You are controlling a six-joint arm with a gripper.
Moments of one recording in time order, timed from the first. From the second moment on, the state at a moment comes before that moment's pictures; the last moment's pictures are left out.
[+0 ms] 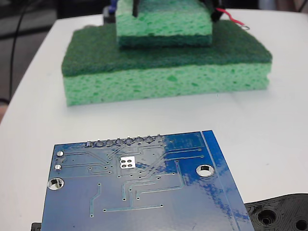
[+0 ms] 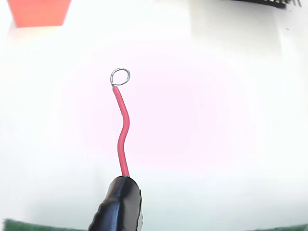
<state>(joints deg) -5.9 174.9 171.9 44.5 9.7 6.2</state>
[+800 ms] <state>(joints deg) -8.9 135.7 133.8 37.9 7.7 6.4</state>
